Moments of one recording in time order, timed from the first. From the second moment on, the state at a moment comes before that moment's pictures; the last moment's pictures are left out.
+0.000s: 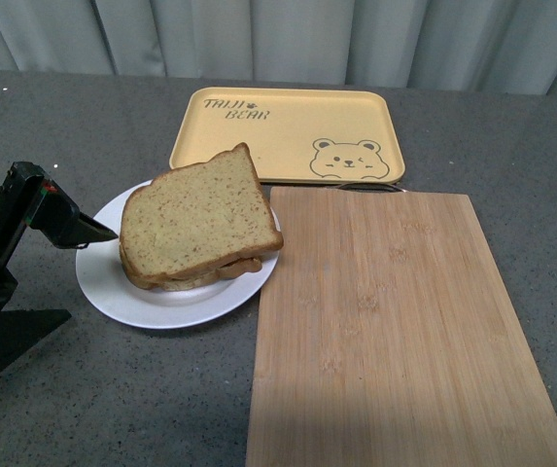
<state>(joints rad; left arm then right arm) -0.01 1.94 0.54 0.58 0.38 -0.92 0.00 0.00 0.00 0.00 0.00 0.00</state>
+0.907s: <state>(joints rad) 0.03 2.07 0.60 0.66 0.56 -1.06 0.00 0.00 0.00 0.00 0.00 0.00</state>
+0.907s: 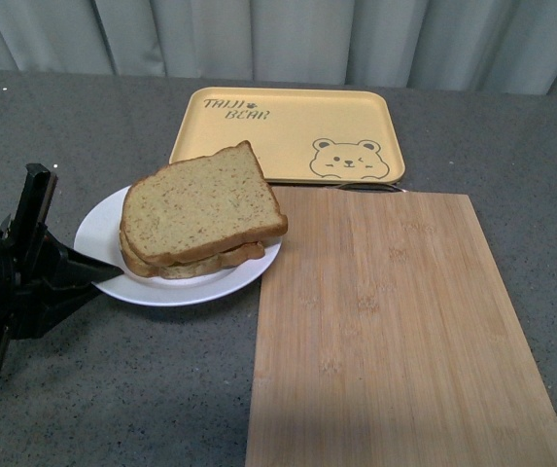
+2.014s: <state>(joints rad) -0.24 2.37 1.36 0.50 0.43 -1.29 0.00 0.00 0.00 0.00 0.00 0.00</state>
